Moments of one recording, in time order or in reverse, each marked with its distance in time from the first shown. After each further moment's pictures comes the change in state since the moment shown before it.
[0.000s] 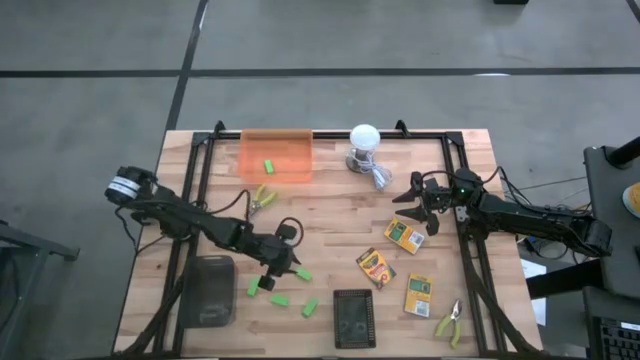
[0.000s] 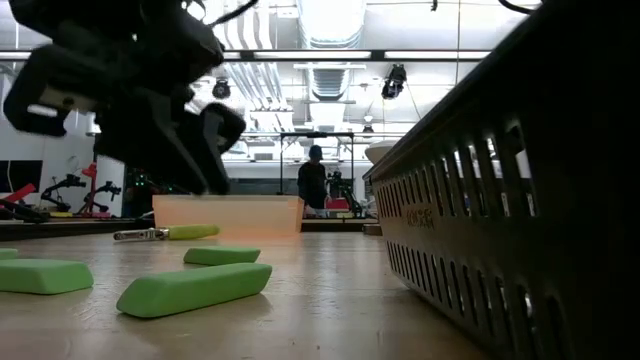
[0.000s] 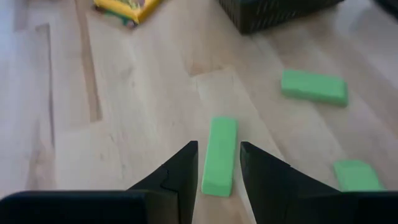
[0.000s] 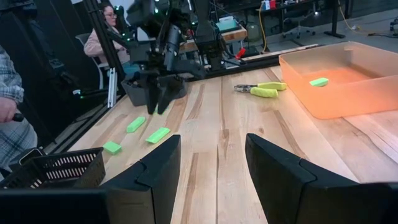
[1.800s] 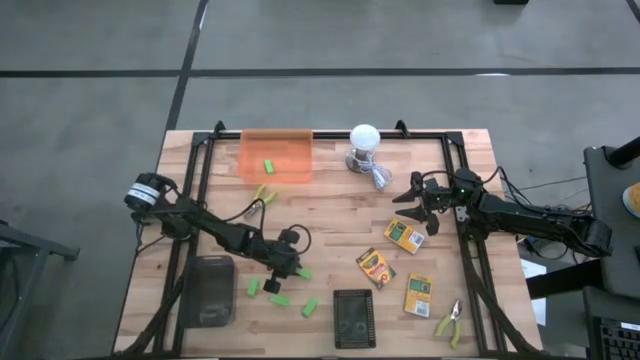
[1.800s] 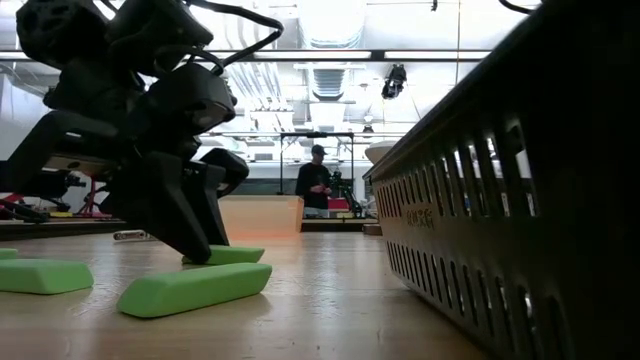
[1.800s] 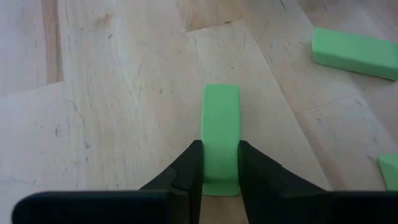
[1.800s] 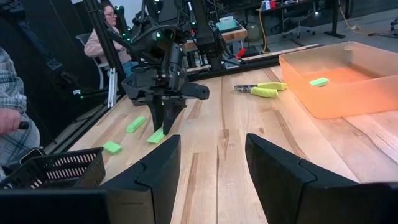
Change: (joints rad) left arm 0.000 0.171 0.006 0.081 0.000 -0.074; right arm 0.000 0.000 0.000 0.000 0.000 0.000
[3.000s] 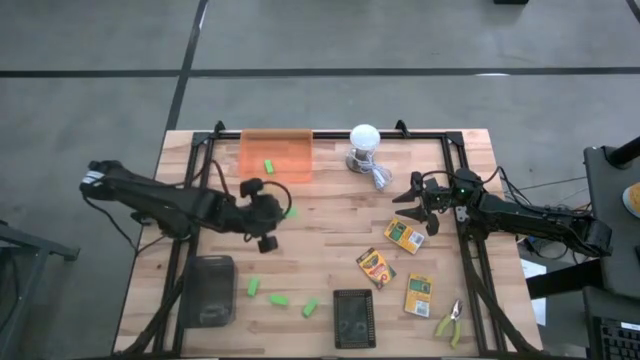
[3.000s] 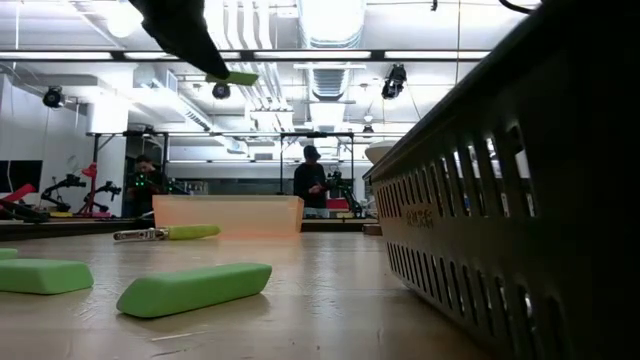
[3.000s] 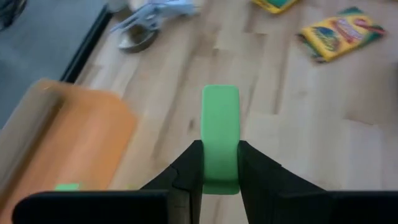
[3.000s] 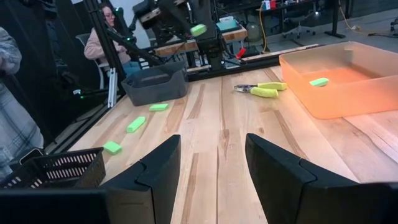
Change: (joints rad) left arm 0.063 -0.464 0.424 -0.986 -0.514 -0.318; right arm 0.000 0.000 0.000 0.000 0.000 0.000
